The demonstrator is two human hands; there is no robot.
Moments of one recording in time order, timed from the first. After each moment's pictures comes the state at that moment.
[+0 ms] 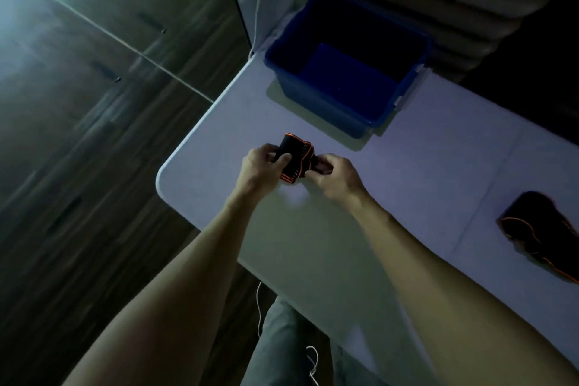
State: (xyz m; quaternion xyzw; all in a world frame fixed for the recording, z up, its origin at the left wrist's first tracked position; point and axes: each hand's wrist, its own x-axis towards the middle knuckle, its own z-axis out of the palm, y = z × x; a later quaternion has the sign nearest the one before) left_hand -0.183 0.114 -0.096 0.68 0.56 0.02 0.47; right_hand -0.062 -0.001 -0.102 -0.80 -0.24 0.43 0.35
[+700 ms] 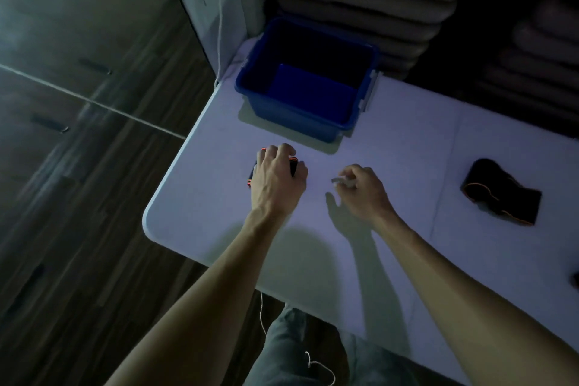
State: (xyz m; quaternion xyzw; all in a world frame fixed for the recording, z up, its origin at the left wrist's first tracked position) left_hand -0.161 0.079 -0.060 0.87 0.39 0.07 0.30; right_hand -0.055 -0.067 -0.084 -0.89 -0.19 0.29 0.31
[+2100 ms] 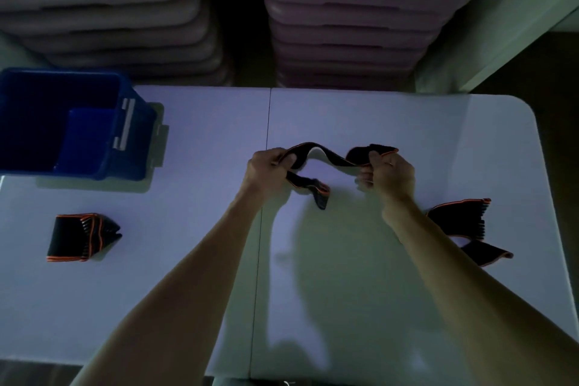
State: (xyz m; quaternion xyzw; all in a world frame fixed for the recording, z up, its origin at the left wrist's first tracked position) left_hand 0.097 -0.178 -0.100 0.79 0.31 -0.09 0.52; right_hand 0.155 -0.387 -0.095 -0.72 0.29 0.14 0.62
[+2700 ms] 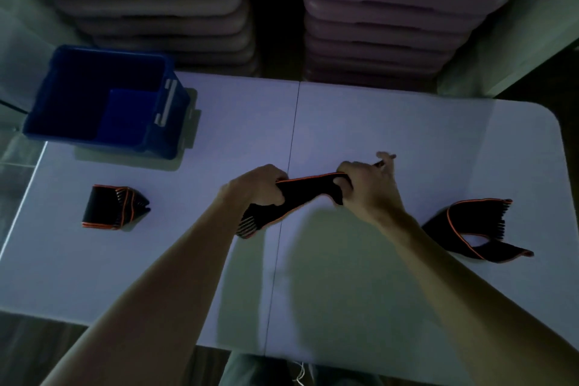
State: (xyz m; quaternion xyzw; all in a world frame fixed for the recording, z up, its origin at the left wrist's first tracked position) left_hand 0.047 -0.130 -0.067 0.86 0.15 -0.40 0.27; right_hand 0.102 -0.354 -0.085 -0.94 -0.28 0.09 0.14
